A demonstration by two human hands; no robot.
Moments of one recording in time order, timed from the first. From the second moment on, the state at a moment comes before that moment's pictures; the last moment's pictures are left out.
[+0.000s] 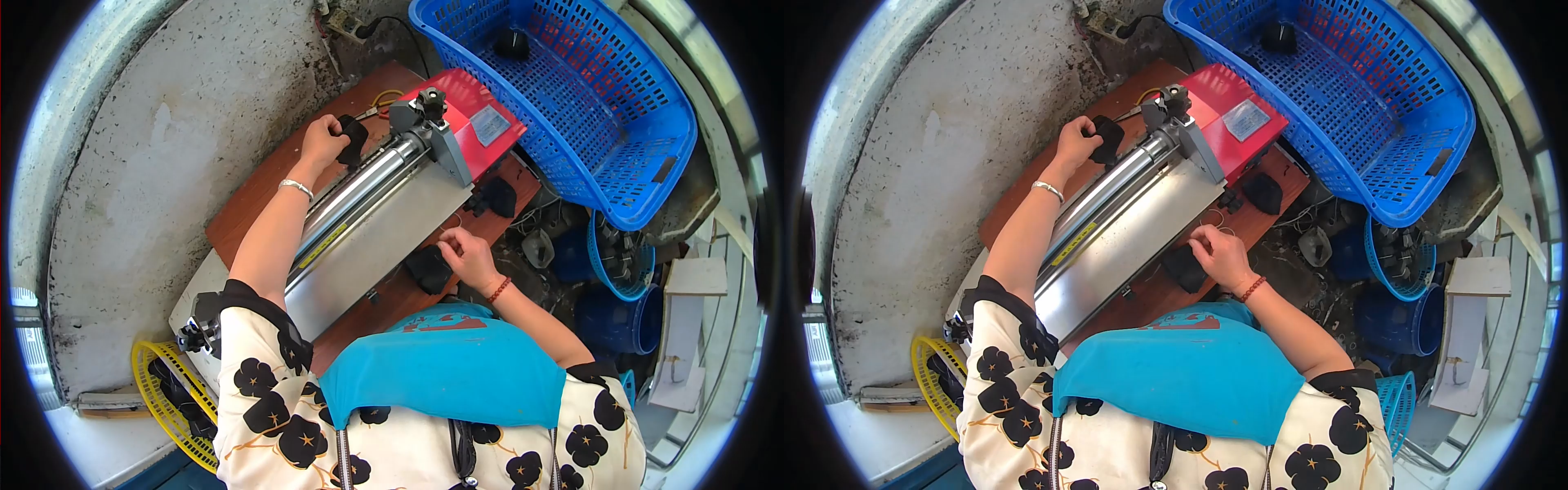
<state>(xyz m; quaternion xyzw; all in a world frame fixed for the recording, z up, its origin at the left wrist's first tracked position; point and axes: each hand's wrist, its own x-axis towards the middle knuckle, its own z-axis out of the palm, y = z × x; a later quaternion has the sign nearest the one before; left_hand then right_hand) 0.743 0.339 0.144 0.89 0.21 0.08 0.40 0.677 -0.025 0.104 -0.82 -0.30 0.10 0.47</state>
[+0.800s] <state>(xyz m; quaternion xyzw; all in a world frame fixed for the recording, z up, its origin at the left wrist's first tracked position) 0.723 0.460 0.026 0.94 0.18 -0.18 0.24 0.663 -0.044 0.099 -0.71 -0.15 0.28 0.63</state>
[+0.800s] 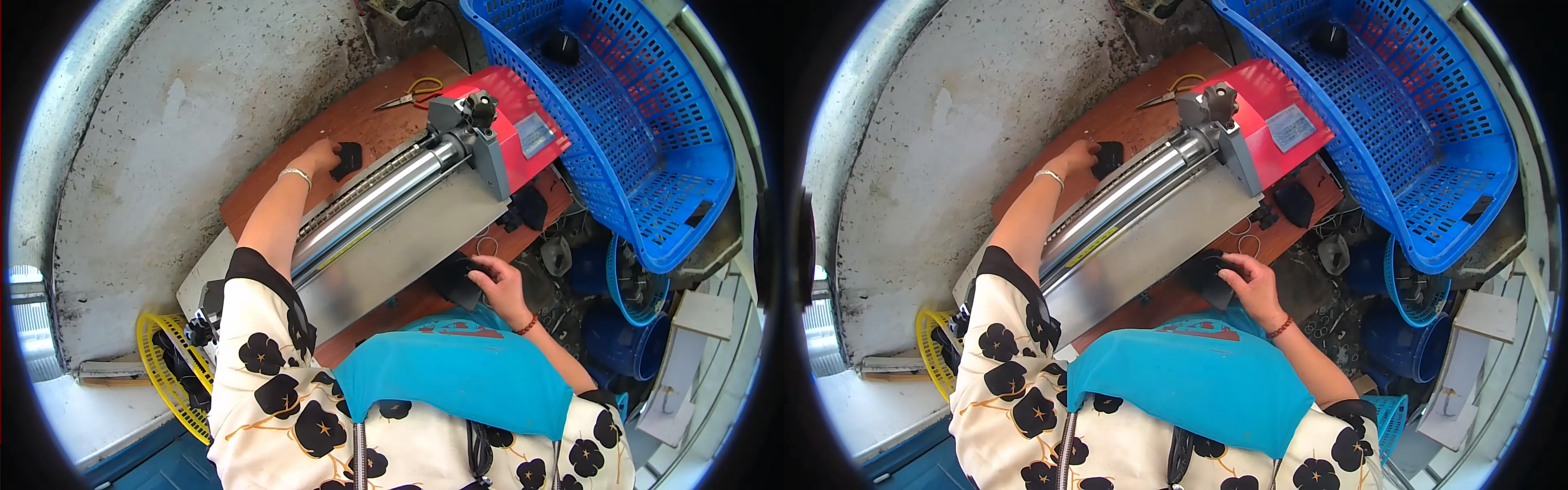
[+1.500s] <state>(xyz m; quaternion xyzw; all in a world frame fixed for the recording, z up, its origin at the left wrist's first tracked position) 0.711 0.321 0.173 0.90 0.03 -0.05 0.43 0.717 0.003 0.172 -0.69 -0.14 0.36 0.61</state>
